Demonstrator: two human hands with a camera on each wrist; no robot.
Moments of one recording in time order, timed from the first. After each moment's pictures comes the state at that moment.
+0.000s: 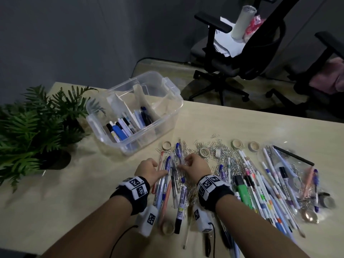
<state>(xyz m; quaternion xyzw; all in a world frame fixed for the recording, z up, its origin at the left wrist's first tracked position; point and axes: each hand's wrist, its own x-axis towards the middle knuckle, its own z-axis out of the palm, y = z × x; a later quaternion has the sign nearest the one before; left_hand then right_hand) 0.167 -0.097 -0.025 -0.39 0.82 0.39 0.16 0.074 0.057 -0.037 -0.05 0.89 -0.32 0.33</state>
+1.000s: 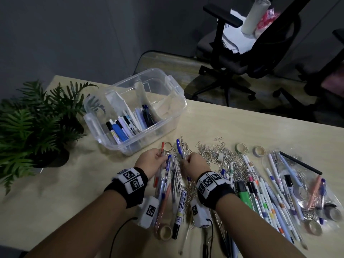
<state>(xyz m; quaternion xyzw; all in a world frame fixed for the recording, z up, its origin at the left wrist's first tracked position) 0.137 -0.111 -0.007 -0.34 0.78 0.51 0.14 0.050 0.036 -0.027 -0.10 0.90 -0.21 0.36</state>
